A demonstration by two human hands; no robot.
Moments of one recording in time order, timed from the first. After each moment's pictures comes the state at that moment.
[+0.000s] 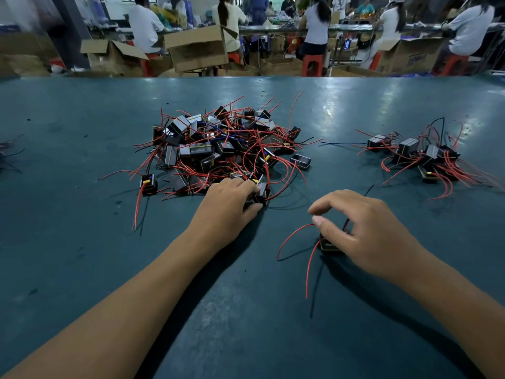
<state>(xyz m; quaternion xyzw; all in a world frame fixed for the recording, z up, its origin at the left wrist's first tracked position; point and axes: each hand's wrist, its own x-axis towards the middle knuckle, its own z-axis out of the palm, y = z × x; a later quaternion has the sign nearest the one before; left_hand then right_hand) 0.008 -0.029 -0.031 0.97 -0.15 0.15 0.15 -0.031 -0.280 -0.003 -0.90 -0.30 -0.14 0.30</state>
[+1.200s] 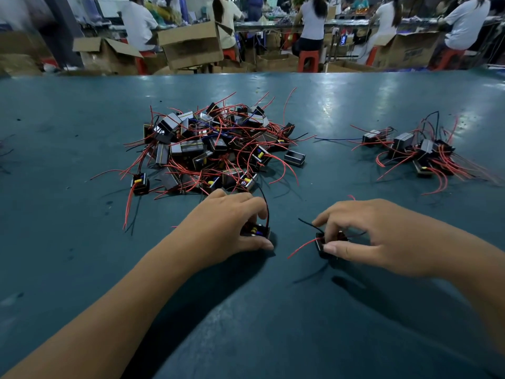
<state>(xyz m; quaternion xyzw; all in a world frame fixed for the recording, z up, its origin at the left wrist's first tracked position) -0.025 -0.034 -0.010 0.95 -0.28 0.09 0.11 -0.029 -0.313 0.022 -0.91 -0.36 0.08 0.18</state>
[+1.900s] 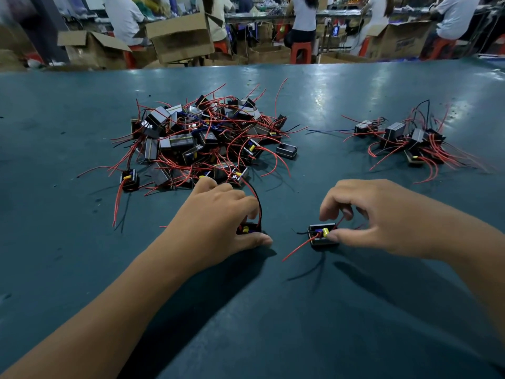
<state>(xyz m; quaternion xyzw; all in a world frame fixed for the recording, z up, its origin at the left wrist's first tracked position) -0.038 -0.042 0.000 0.96 -0.26 0.12 0.03 -0.029 -0.319 0.030 -0.92 -0.34 0.01 0.17</state>
